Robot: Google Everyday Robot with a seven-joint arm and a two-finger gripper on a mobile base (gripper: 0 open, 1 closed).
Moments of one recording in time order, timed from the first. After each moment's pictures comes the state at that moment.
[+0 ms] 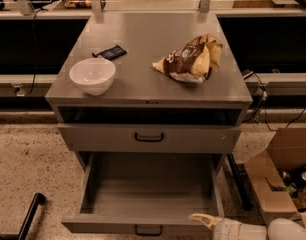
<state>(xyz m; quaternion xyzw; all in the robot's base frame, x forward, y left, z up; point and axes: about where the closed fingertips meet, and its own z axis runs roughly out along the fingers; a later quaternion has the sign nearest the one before) 0.332 -0.128 0.498 -0.58 0.67 0.23 0.42</state>
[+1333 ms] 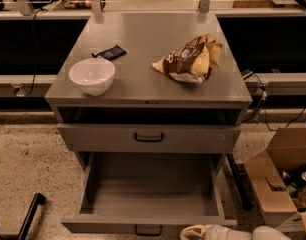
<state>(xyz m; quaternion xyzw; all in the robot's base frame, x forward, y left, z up) 0.339 -0.119 0.427 -0.56 0.67 0.23 0.42</state>
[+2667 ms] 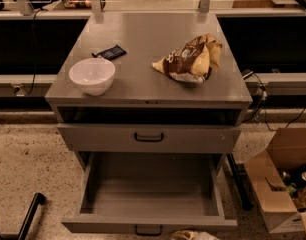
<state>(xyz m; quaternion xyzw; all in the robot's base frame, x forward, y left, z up) 0.352 -0.094 0.339 -0.52 0.69 0.22 0.46</state>
